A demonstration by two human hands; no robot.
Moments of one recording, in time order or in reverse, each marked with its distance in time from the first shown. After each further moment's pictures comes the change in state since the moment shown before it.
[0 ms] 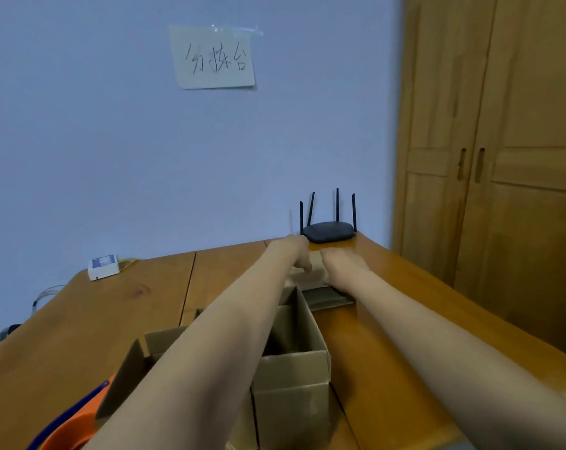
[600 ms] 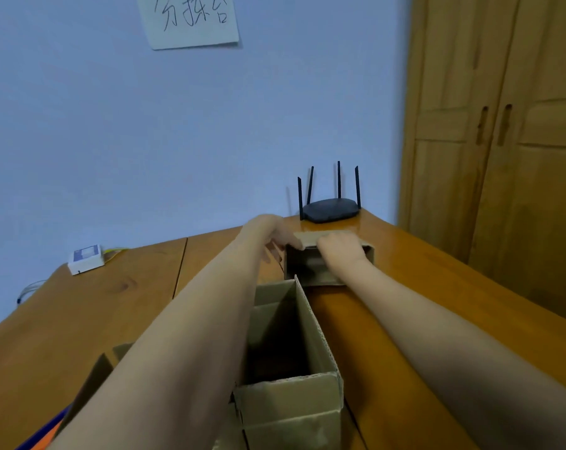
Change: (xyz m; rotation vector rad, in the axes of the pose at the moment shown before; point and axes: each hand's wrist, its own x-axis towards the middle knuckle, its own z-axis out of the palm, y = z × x) left_hand 0.058 -0.039 0.005 -0.487 -0.224 -0.201; right_hand 0.048 -0.001 0.036 -0.202 0.081 -0.016
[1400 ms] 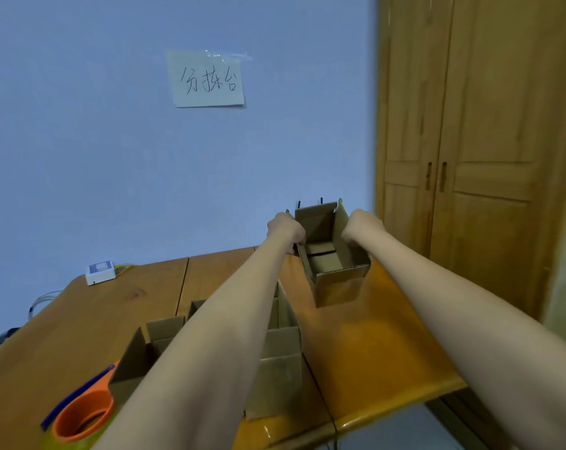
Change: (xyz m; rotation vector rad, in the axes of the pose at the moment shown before) left_hand -0.159 0.059 0.022 -0.470 0.421 0.161; right_hand -0.109 0.068 -0.155 0.551 -0.024 0.499
